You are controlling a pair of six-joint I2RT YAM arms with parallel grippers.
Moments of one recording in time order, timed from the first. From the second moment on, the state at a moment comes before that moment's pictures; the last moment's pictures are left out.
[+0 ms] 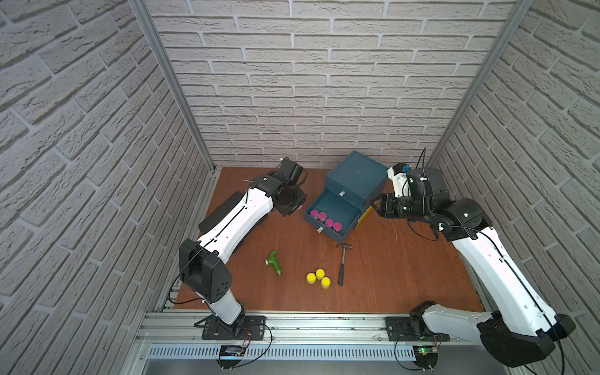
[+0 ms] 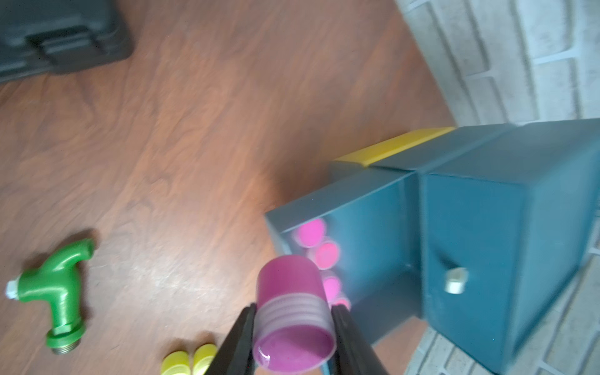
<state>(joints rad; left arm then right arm) -0.55 1.69 1.72 -1.03 0.00 -1.17 0.40 1.20 1.55 -1.09 -0.02 0.41</state>
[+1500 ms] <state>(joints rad) -0.64 2.23 2.17 -1.18 0.04 -1.09 0.39 1.19 1.53 -1.09 -0.02 0.41</state>
